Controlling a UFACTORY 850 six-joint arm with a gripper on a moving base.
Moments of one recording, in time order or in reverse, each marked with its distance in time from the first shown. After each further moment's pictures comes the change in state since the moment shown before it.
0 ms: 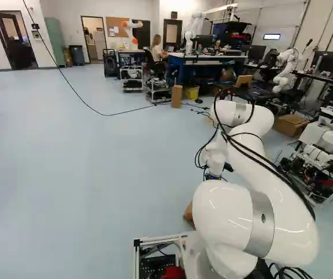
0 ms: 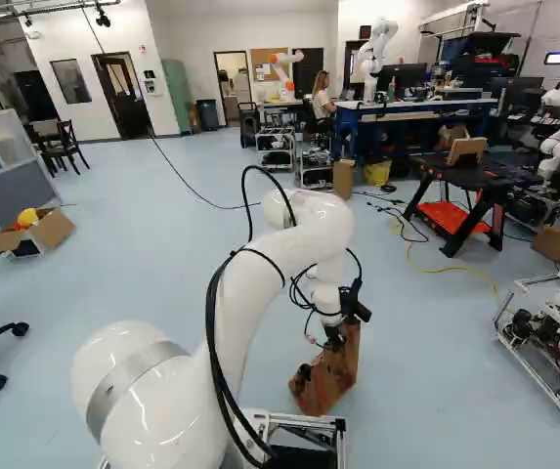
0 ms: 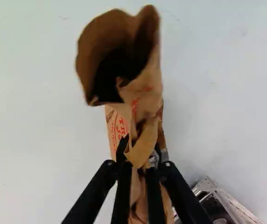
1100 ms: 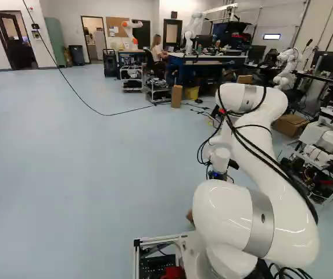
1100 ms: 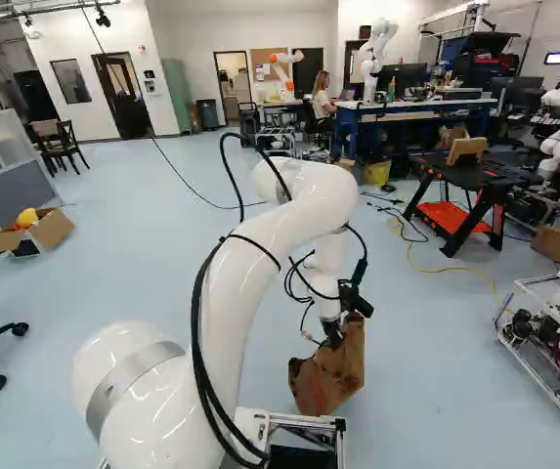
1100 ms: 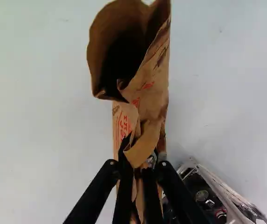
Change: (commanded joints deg) arm -0.6 13.2 15.1 0.0 1.2 0.0
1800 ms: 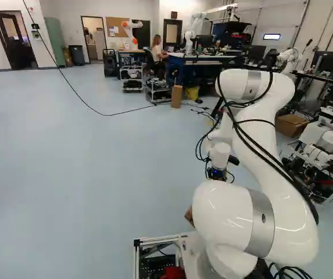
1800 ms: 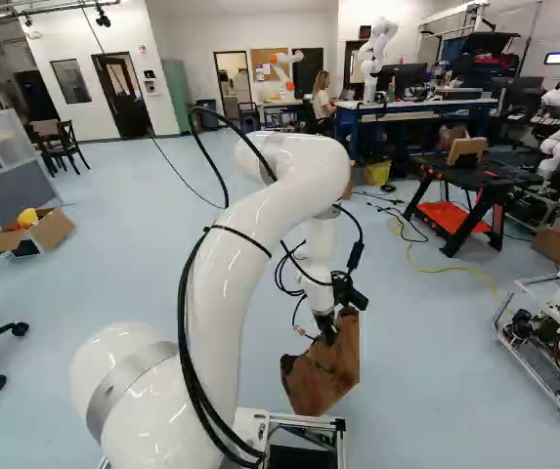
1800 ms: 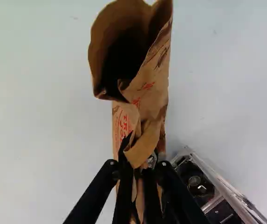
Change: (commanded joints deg) arm 1.8 8.9 8.9 0.0 0.0 0.0
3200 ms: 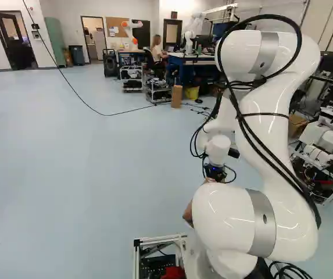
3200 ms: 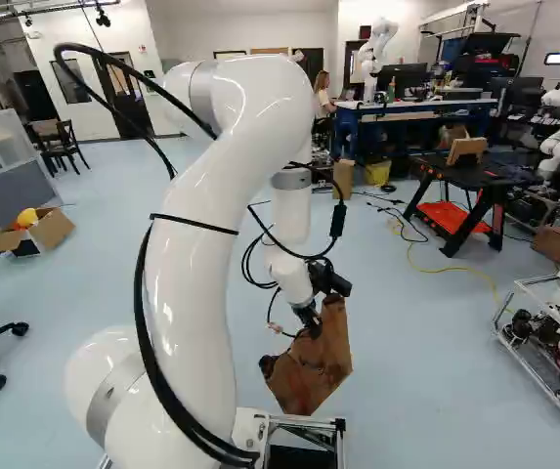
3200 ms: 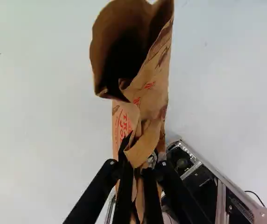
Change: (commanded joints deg) arm 5.4 20.6 20.2 0.0 4.9 0.0
